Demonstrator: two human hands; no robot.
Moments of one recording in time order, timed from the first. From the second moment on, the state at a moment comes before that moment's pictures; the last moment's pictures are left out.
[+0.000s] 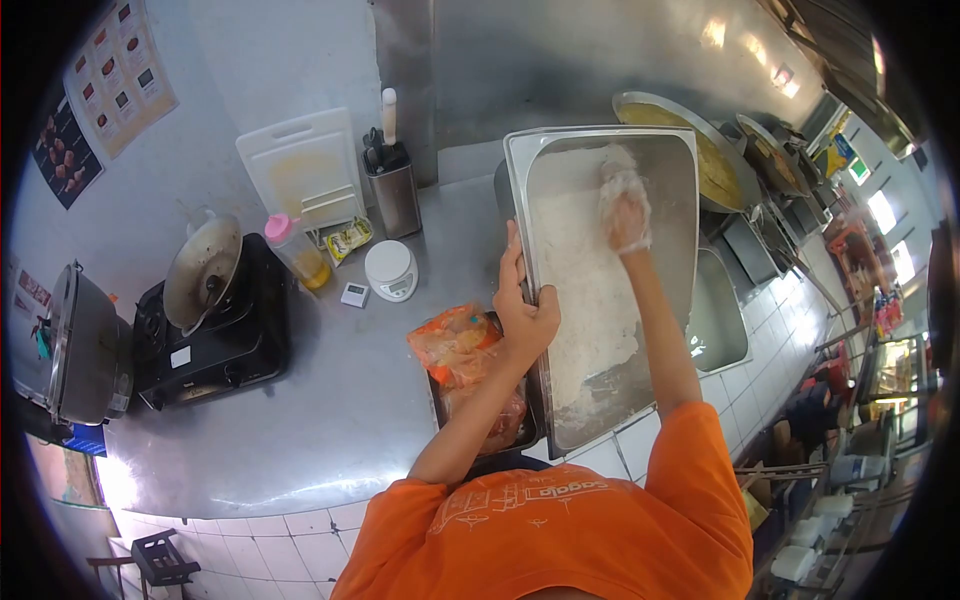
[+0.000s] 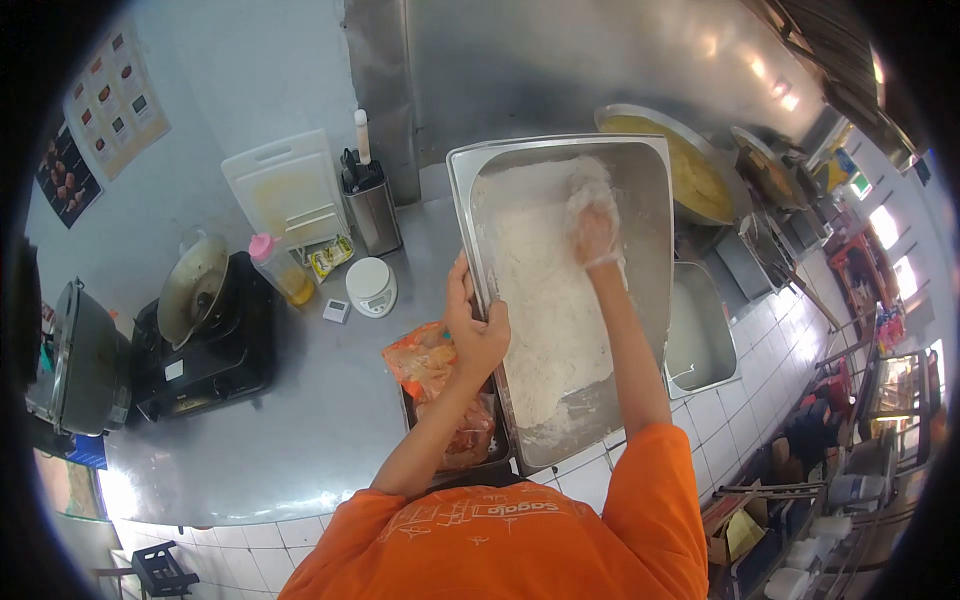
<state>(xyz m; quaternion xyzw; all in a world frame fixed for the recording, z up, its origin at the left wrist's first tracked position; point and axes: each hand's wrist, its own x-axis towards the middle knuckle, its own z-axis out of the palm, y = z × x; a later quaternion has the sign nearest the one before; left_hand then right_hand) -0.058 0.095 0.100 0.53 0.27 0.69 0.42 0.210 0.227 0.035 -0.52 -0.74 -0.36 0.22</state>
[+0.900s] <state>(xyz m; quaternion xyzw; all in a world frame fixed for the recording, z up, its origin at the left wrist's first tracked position) -0.057 0.087 0.100 0.56 0.25 0.70 0.35 0.187 0.193 0.018 -0.52 -0.58 0.04 0.62</state>
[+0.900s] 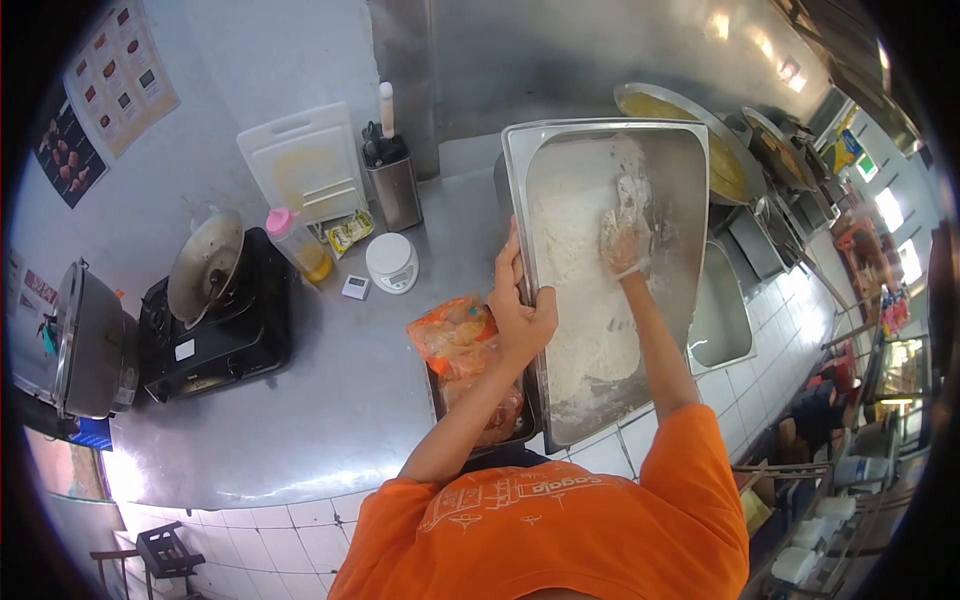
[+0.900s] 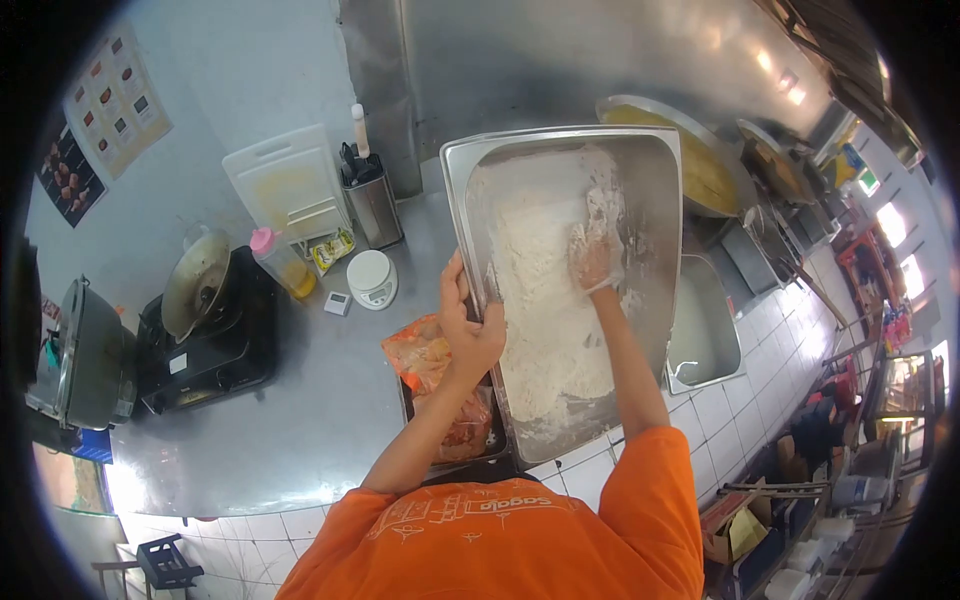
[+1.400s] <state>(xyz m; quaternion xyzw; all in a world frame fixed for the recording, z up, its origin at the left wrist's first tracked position) -0.056 0.083 0.107 0.55 0.28 0.70 0.36 0.106 0.106 0.012 -0.45 -0.85 0.09 0.23</state>
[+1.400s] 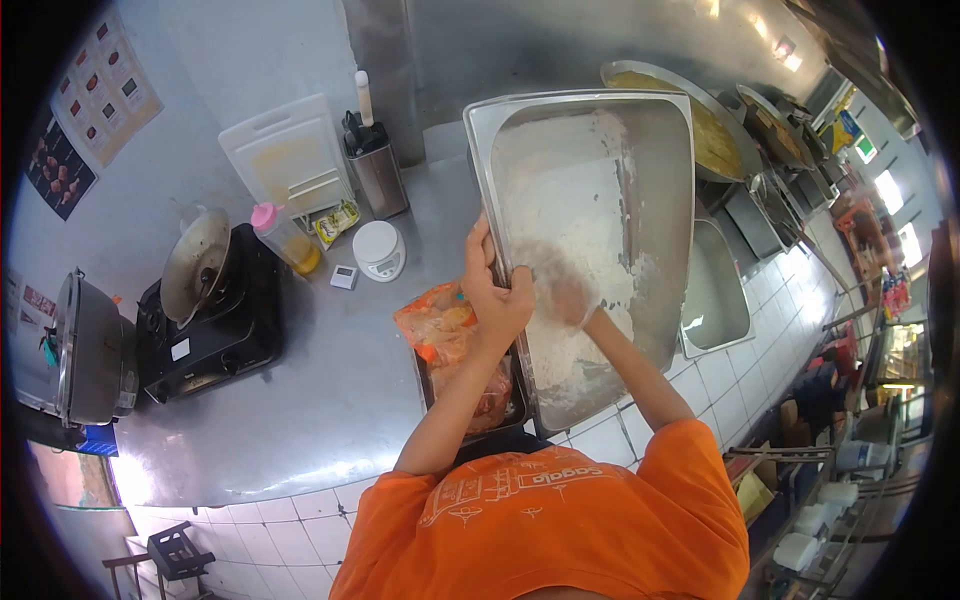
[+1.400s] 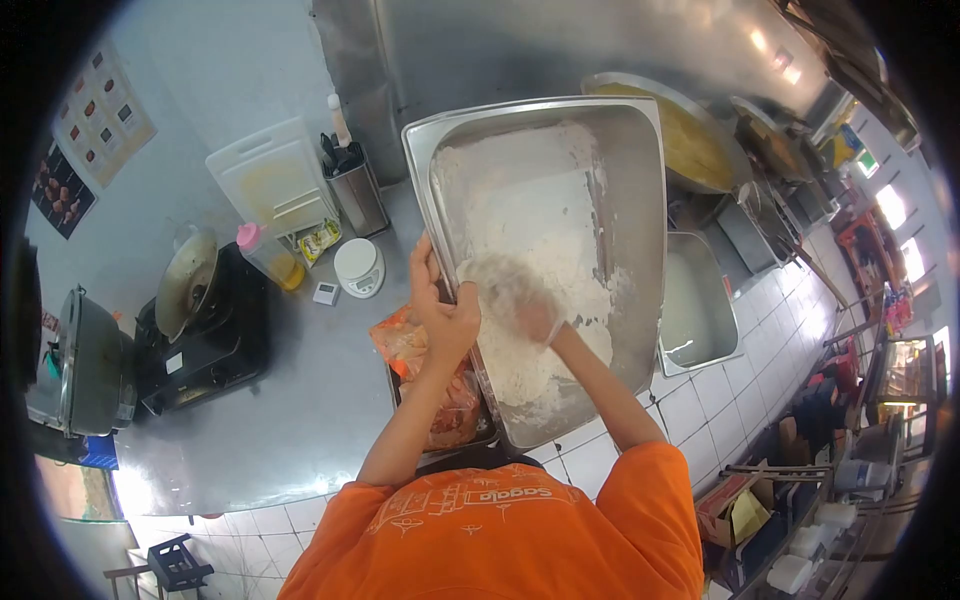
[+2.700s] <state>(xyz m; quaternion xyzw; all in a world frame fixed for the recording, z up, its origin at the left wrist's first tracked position) -0.053 0.084 0.108 0.55 0.27 0.71 0.35 0.173 0.060 -0.090 -0.61 -0.74 -0.13 0.25</state>
